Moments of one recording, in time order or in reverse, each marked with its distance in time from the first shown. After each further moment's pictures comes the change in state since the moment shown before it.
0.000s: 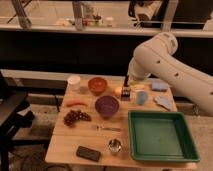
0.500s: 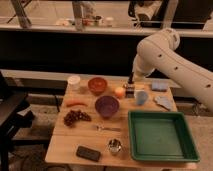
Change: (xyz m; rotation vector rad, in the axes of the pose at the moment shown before) arm 0.028 -0.021 0.012 -0.012 0.041 0.013
